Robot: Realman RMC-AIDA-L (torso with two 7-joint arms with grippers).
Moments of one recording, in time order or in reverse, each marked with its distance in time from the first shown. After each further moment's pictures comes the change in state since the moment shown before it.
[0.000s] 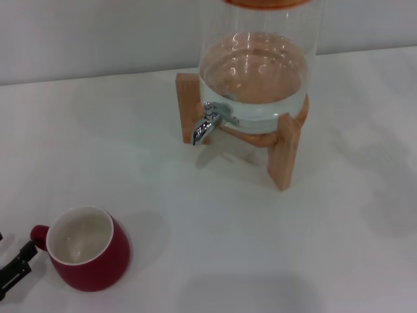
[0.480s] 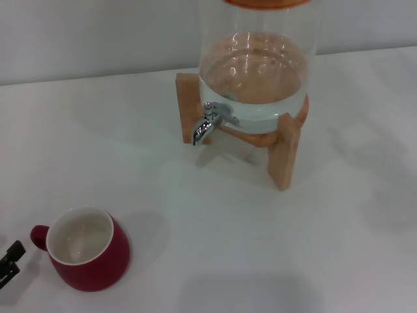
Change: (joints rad) left arm 0.039 -0.001 0.001 -0.002 -0.068 -0.041 0.047; right arm 0.006 0.000 0.000 0.010 -0.022 0.000 0.002
